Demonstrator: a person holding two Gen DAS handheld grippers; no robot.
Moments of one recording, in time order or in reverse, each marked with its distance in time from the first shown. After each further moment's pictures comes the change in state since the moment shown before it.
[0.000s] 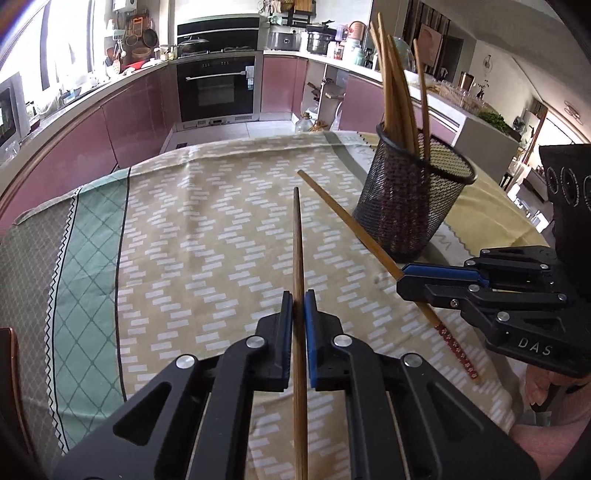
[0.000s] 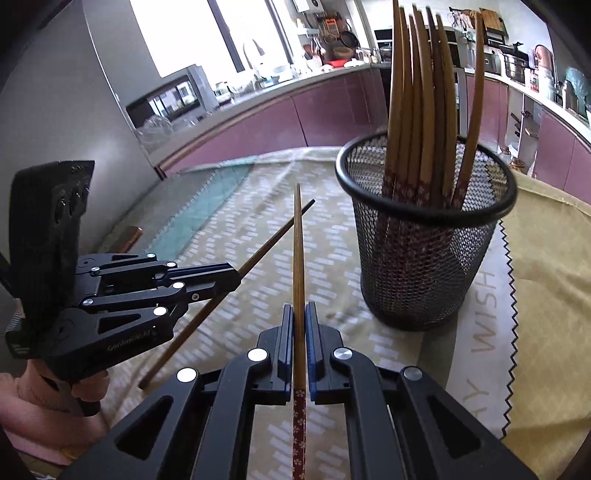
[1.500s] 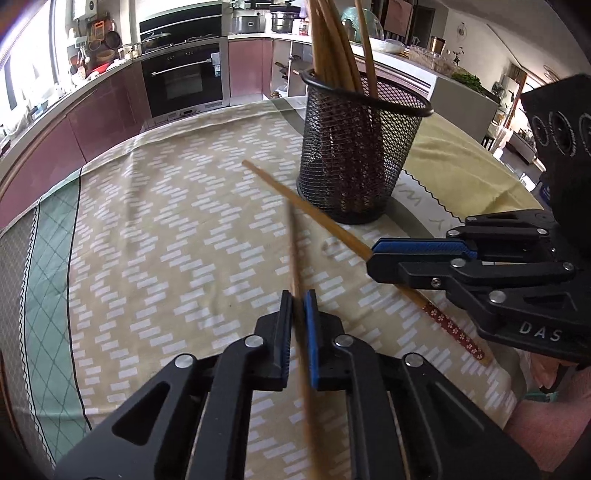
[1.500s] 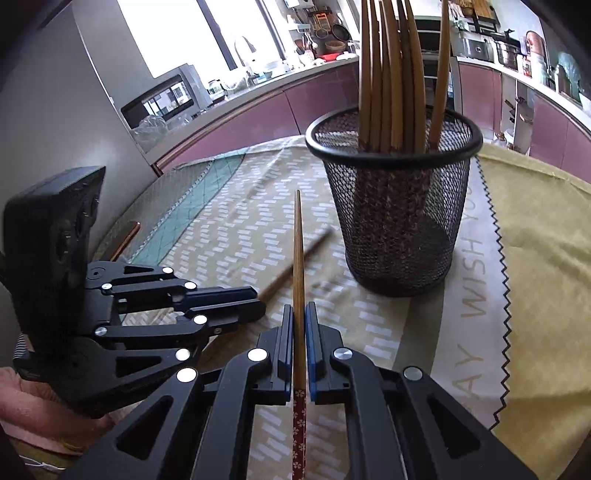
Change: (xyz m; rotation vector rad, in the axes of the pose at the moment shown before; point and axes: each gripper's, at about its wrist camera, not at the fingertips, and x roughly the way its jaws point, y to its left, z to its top) left arm 0.027 -0.039 -0.014 0.104 0.091 -0.043; right arm -0.007 -0.009 -0.017 0.026 0.022 -0.013
